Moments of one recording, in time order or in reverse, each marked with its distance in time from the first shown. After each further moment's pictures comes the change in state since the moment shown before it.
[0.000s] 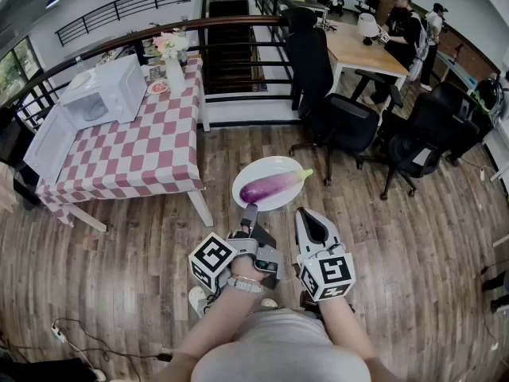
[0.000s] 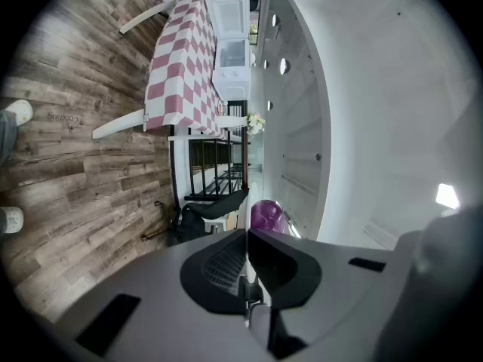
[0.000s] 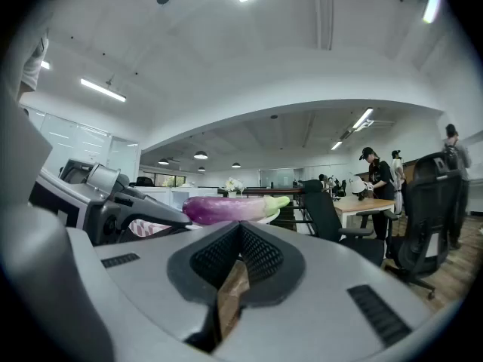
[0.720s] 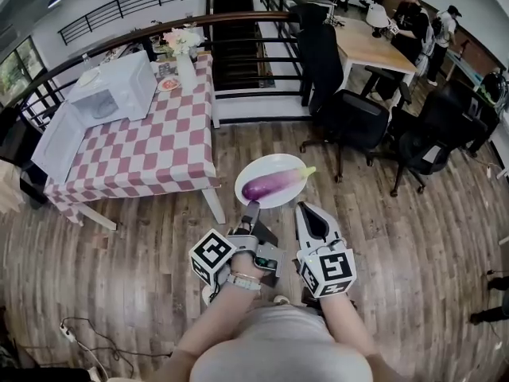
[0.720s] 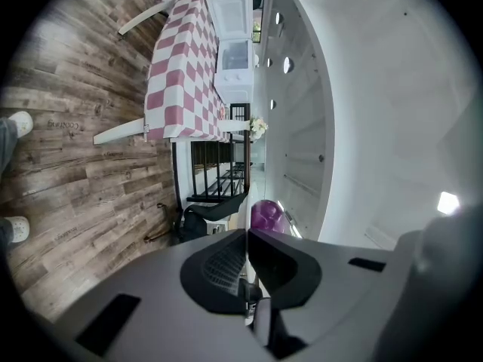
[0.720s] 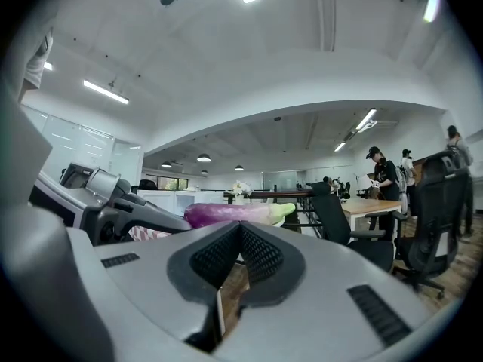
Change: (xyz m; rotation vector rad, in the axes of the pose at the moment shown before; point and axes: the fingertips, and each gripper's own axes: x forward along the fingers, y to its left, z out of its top) left arm -0.012 0.001 0.054 -0.014 0.007 0.013; right arm 0.036 0.049 0.013 -0.005 -0.031 0.030
